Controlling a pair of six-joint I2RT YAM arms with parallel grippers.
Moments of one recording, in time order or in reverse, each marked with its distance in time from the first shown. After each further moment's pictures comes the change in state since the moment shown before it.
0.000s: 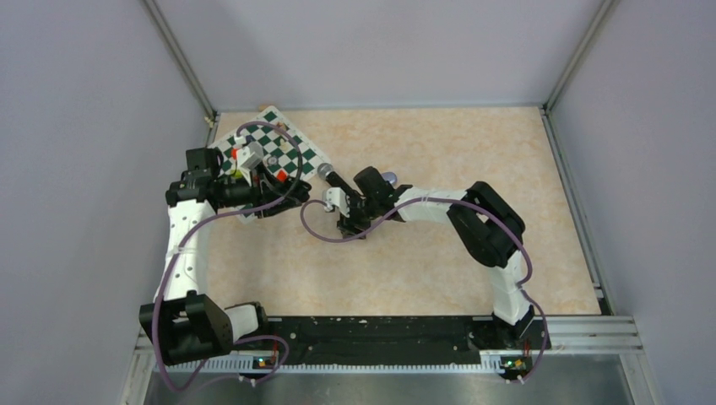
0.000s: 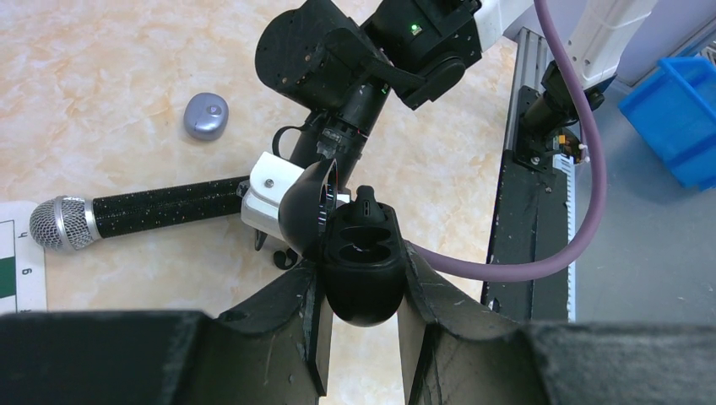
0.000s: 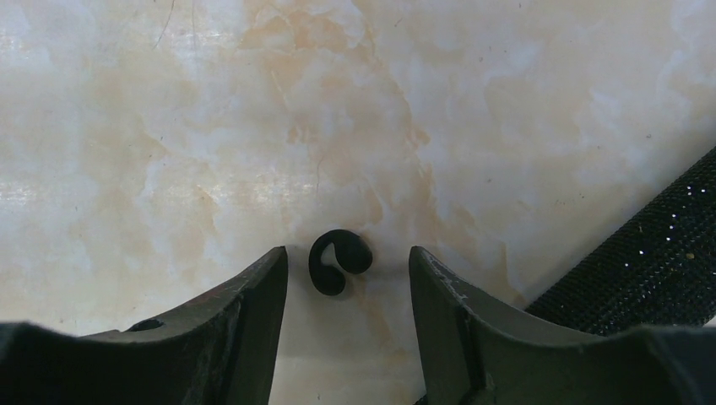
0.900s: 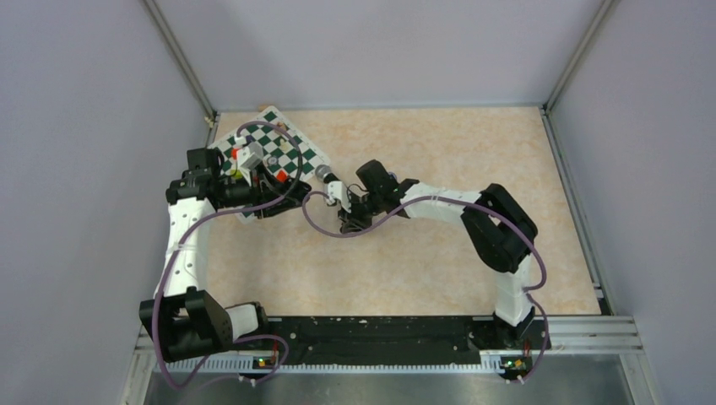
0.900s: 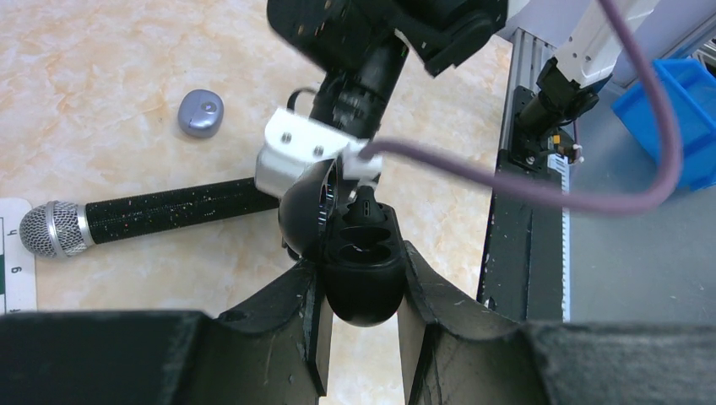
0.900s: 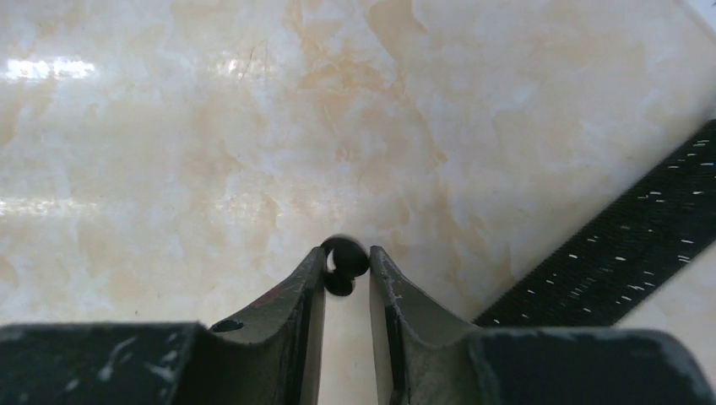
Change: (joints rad) left arm 0.004 0.018 0.006 -0.035 0.010 0.036; right arm -0.004 -0.056 0.013 -0.076 -0.064 0.036
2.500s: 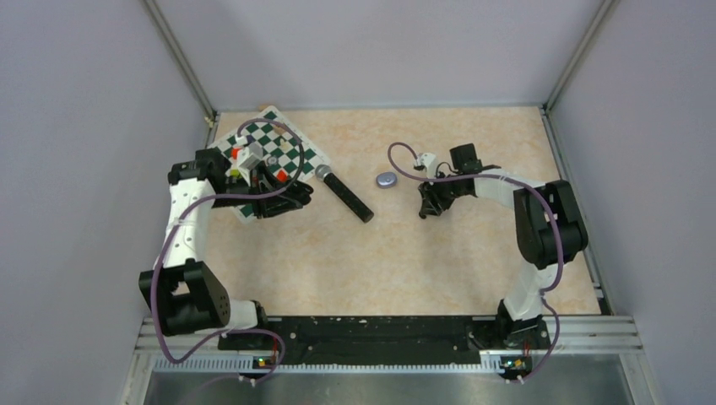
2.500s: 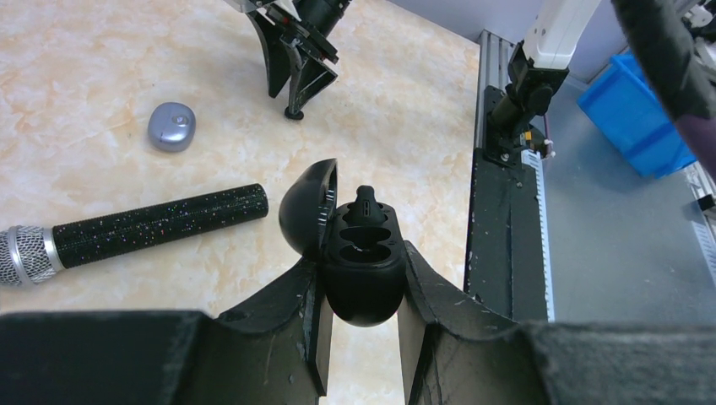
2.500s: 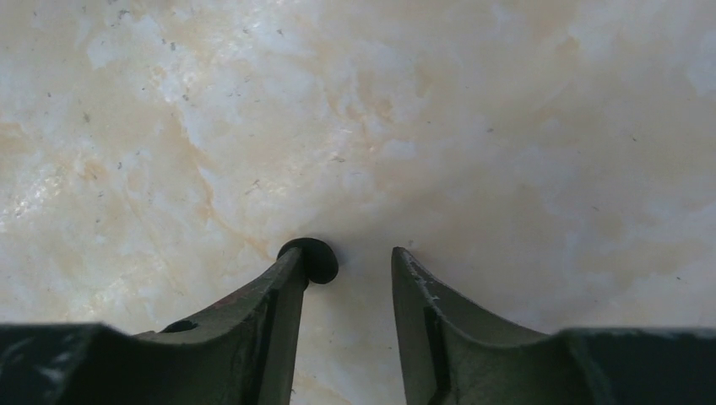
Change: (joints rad) left arm 0.000 0.129 0.089 -0.325 0.057 0.354; right arm -0.549 -0.183 -0.253 -0.139 0.026 0.005
